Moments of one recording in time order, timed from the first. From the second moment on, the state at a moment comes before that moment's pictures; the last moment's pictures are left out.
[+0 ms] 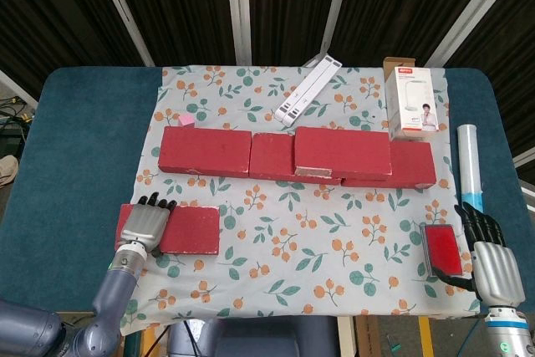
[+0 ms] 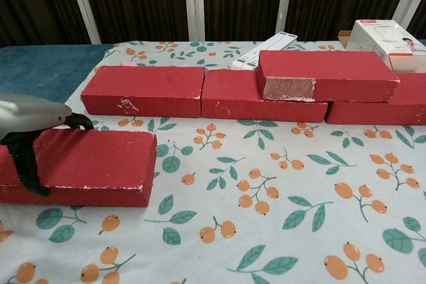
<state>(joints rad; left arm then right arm) -0.90 -1.41 0.00 -2.07 0.34 1.39 0.98 0.06 -1.06 0.01 -1.88 -1.41 1.49 -0.03</state>
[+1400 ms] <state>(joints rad) -1.27 -1.19 -0.29 -1.61 -0.09 0.79 1.12 0.08 -1.09 0.08 -1.83 -1.23 1.42 -0.10</state>
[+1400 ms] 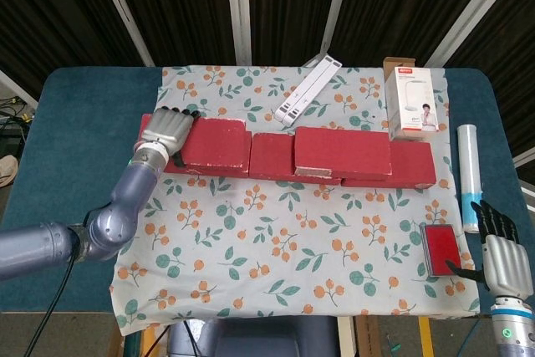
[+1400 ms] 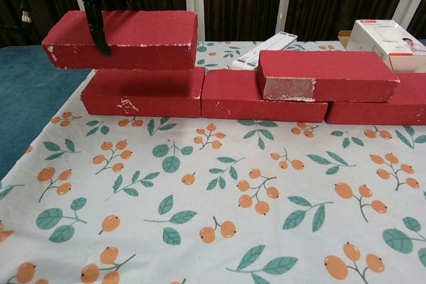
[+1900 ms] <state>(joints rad) -1.39 -1.37 -0.20 -1.10 -0.12 0.40 1.05 0.09 -1.14 0.11 -1.81 -1.15 1.40 -0.18</state>
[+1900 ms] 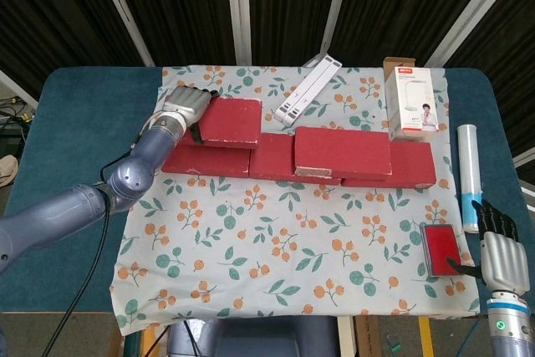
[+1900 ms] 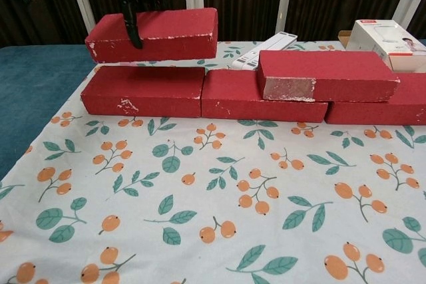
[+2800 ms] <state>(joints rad) -1.65 -1.46 0.15 -1.04 -0.23 0.34 0.83 0.09 -1.13 0.13 -1.79 -1.14 1.39 -0.14</state>
